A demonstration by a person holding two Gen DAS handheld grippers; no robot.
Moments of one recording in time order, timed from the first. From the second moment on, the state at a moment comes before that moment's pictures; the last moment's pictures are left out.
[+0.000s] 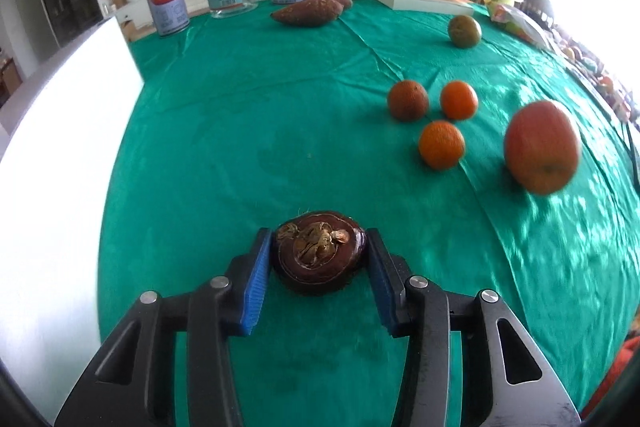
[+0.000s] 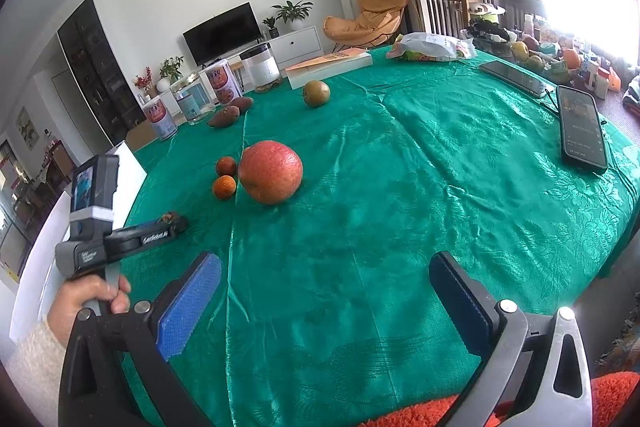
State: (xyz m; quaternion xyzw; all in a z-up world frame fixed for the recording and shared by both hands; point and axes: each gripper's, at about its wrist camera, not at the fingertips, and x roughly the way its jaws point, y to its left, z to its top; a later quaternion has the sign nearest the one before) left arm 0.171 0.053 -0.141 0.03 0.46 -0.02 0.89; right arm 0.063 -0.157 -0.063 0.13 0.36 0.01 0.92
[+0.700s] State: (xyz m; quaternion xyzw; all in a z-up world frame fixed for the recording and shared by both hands) left arm 0.124 0.074 -0.153 -0.01 0.45 0.02 0.89; right arm 0.066 -0.161 -0.069 0.14 0.38 0.01 0.91
